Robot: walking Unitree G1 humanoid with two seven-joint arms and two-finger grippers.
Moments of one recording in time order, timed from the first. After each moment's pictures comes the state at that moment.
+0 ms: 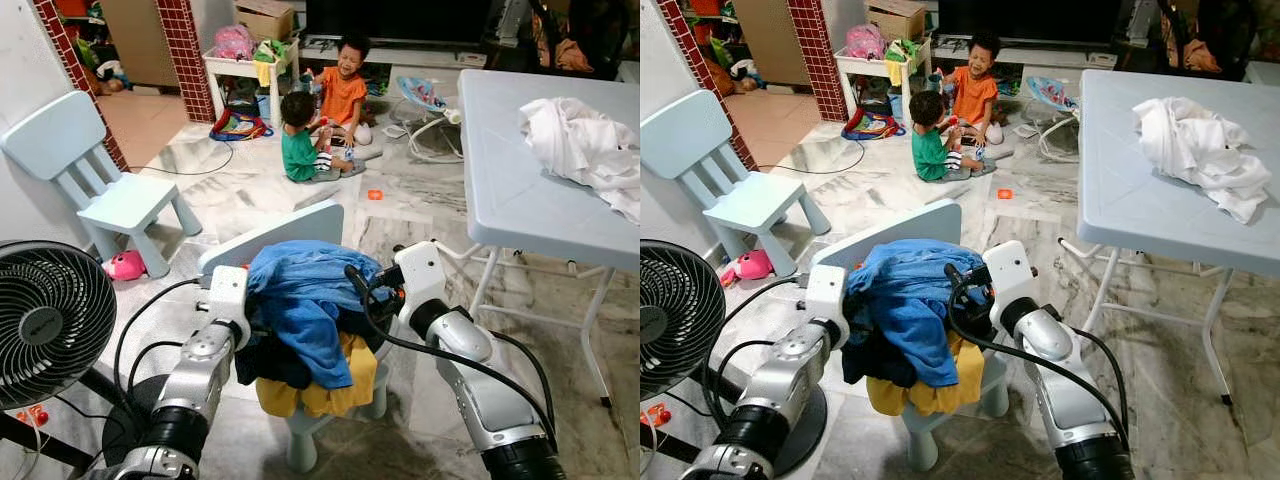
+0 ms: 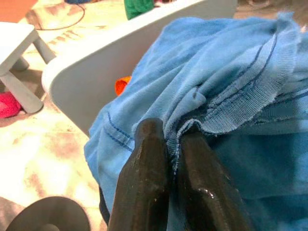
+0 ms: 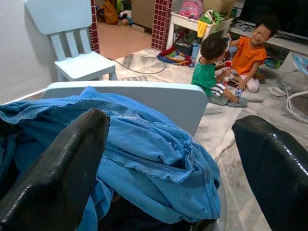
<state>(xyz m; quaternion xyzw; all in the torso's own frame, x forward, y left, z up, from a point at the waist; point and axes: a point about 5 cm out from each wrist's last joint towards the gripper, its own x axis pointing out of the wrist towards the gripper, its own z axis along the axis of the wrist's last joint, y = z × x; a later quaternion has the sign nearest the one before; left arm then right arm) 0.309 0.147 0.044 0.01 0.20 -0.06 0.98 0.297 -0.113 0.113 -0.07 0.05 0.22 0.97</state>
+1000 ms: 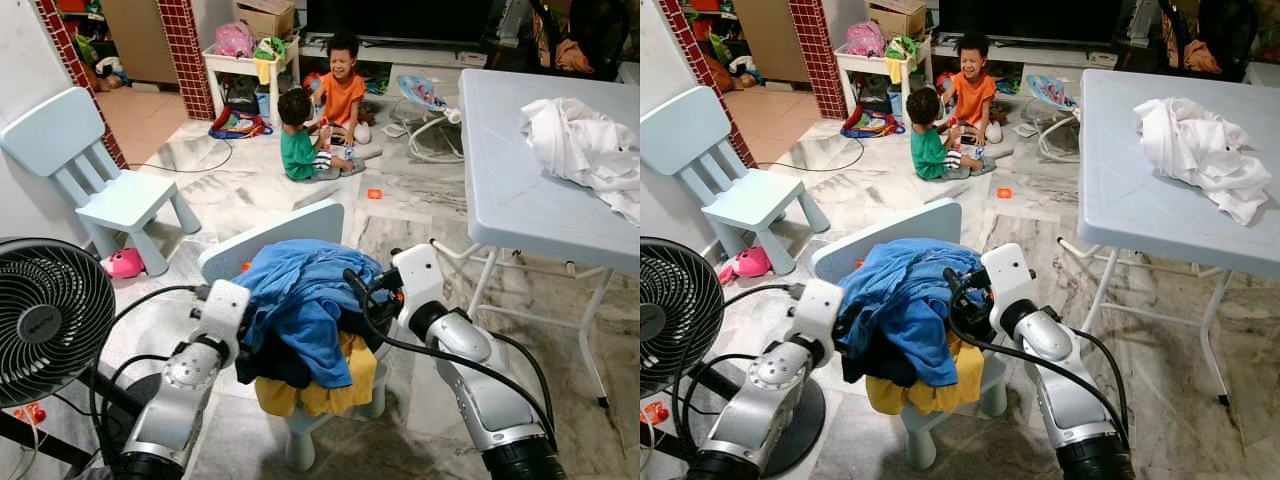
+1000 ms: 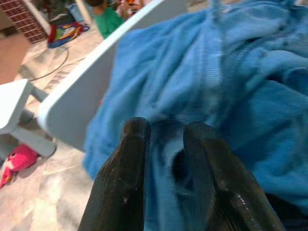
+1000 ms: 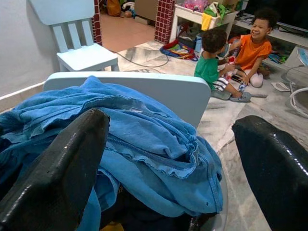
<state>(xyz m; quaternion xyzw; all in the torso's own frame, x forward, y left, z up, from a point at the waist) 0.280 0.135 0.057 0.16 0.16 -0.15 0.96 0.297 -0.114 0.108 -0.07 0.06 0.23 0.97</state>
